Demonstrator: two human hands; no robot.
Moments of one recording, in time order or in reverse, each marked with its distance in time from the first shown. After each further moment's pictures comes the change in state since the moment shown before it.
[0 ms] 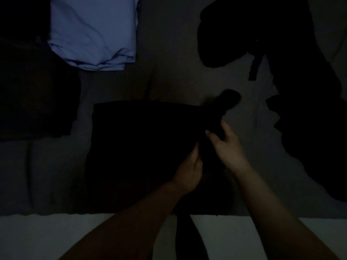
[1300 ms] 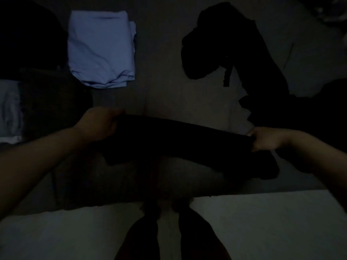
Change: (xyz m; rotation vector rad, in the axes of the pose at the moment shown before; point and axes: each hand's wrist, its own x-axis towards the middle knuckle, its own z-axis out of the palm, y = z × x) left_hand -0.059 0.093 -0.251 1.098 0.142 0.289; right_hand -0.047 -0.068 -0.147 -1.038 -0.573 0.261
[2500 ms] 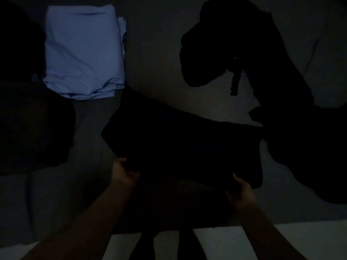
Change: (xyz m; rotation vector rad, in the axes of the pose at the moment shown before) left_hand 0.041 0.042 0.168 -2.088 0.263 -1.365; right_hand 0.099 -0.006 0.128 2.202 0.287 0.290
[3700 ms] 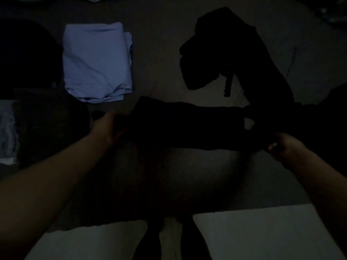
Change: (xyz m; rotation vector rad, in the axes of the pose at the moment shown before) left_hand -0.074 0.111 0.045 0.618 -0.062 0.376; right_hand -0.006 -0.148 0.010 -0.217 0.133 -0.244
